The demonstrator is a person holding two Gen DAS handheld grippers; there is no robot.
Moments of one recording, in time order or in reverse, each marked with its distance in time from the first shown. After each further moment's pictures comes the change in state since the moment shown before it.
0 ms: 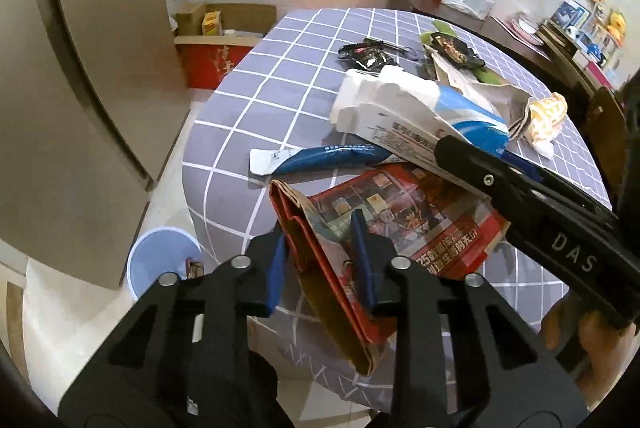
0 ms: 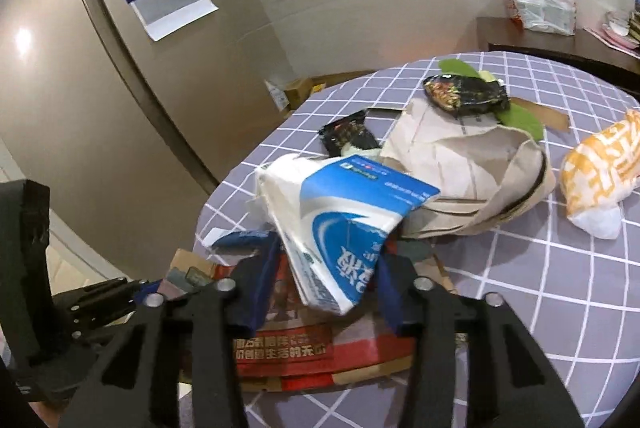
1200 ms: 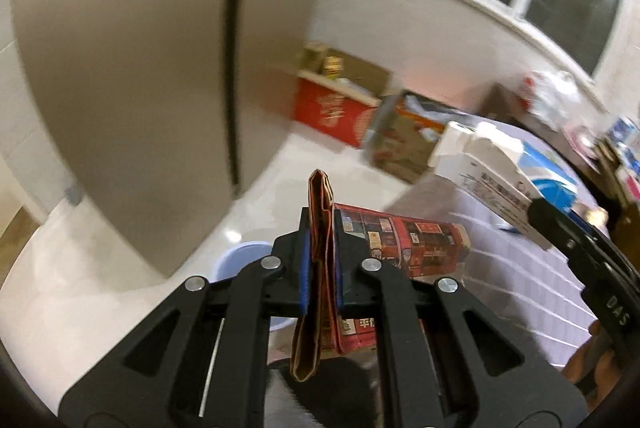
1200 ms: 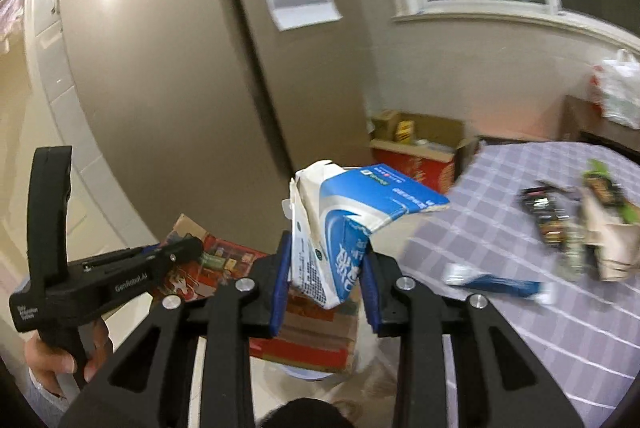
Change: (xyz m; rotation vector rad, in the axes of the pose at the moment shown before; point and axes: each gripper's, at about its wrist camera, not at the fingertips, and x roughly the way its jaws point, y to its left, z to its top) left arm -0.111 0.227 -0.039 -0.325 -0.197 0.193; right arm 0.014 0.218 -0.009 -0.256 -0.076 0.132
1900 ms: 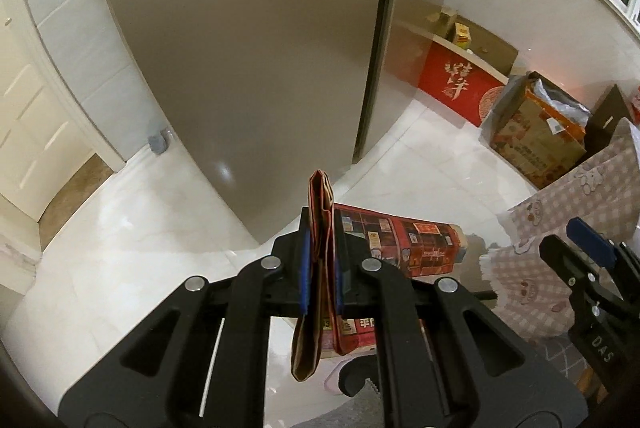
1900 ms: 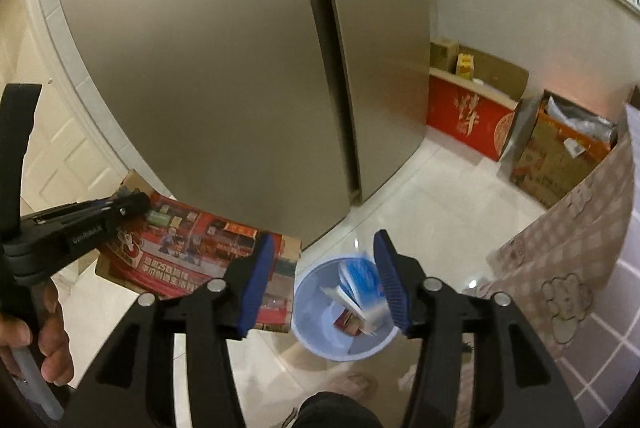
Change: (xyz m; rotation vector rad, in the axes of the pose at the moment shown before) left arm 0.080 0.133 -0.001 -0.109 0.140 0.333; right arm 0.185 0.085 -0.042 -0.109 0.286 0.048
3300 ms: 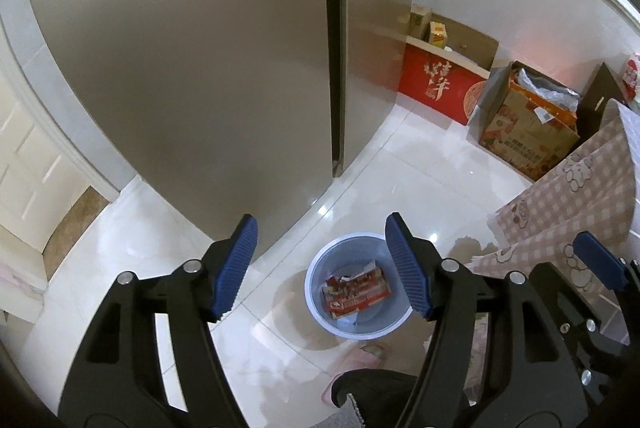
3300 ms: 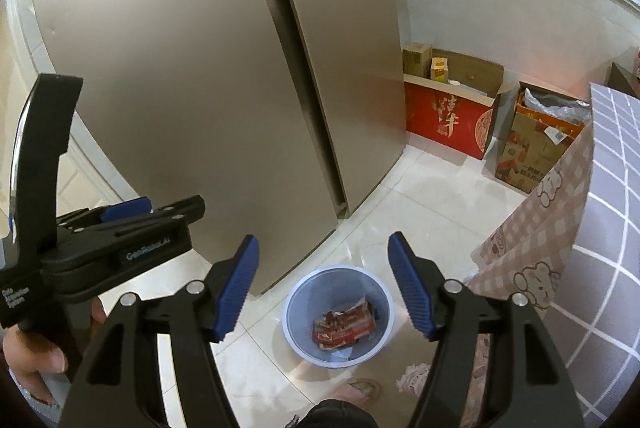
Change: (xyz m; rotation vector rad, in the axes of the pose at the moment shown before) left arm -0.005 -0.070 0.008 0.097 -0.061 -0.009; right arm -0.035 -0.031 -0.001 0.092 -0.074 -0.030
